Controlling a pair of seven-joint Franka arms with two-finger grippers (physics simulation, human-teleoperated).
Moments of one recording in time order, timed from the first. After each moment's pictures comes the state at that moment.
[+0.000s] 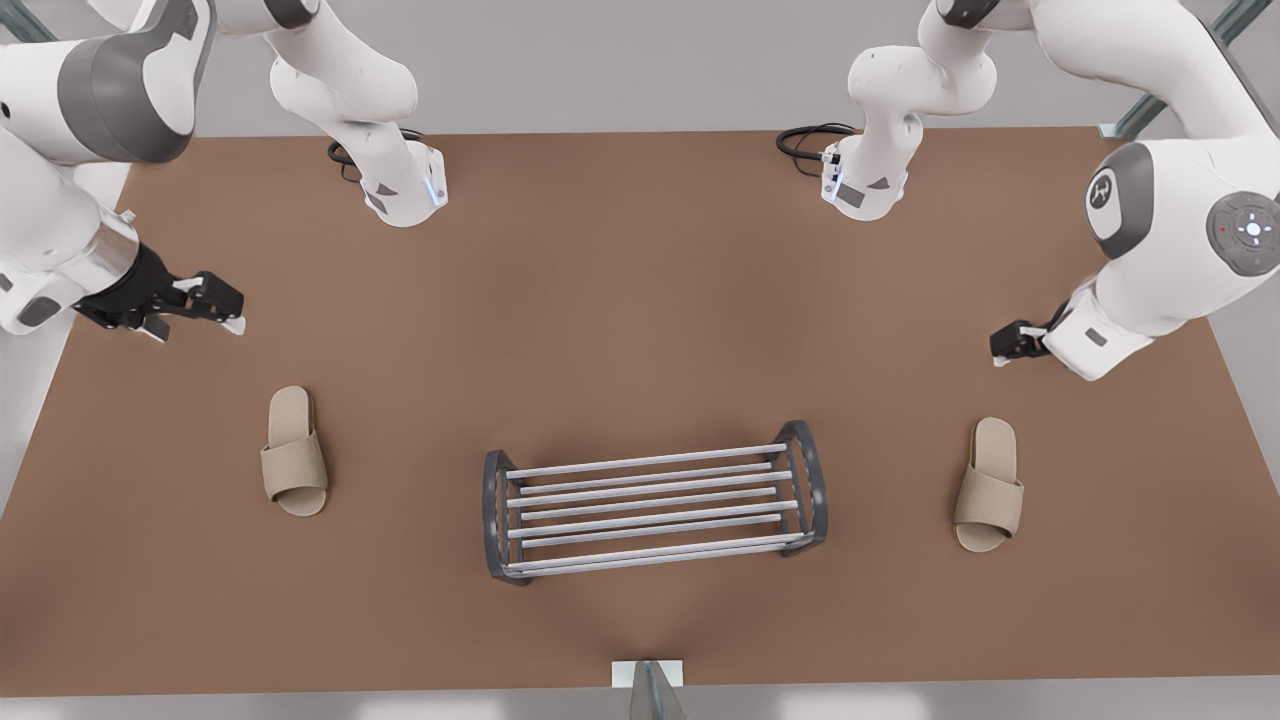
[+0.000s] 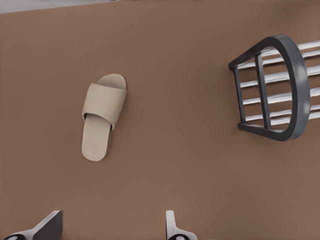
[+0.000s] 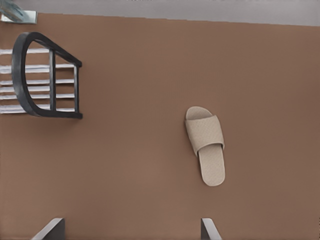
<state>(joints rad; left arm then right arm) -0.11 0.19 0.09 -1.41 0.02 1.55 0.06 -0.11 0.16 0.15 -1.21 0.01 1.38 -0.03</state>
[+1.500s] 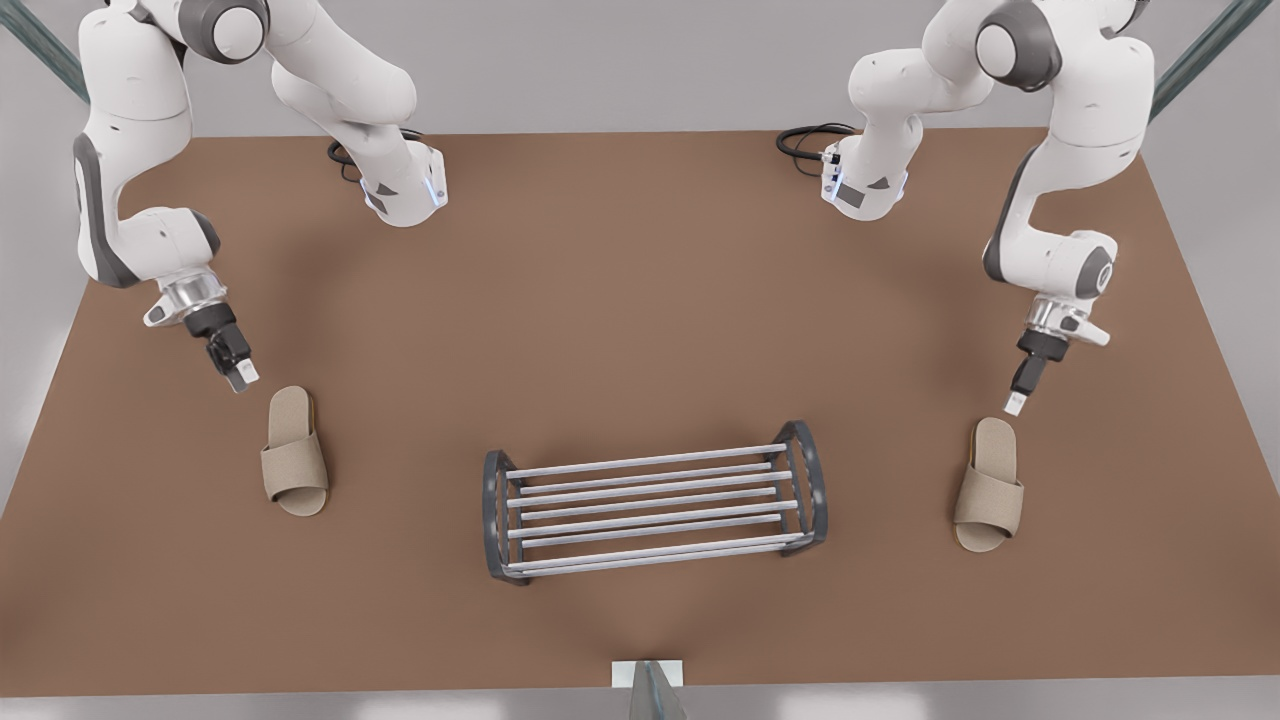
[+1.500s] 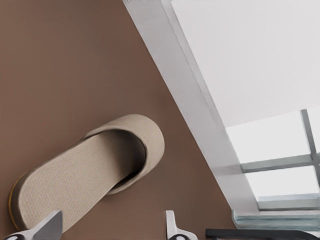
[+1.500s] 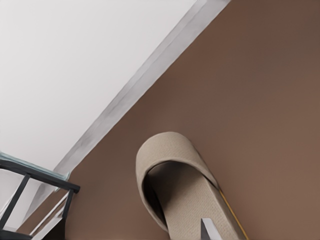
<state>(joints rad) 0.05 0.35 0.41 -2.36 -2.00 2.20 1.34 -0.21 0.24 -0.44 -2.48 1.79 2.08 -1.67</state>
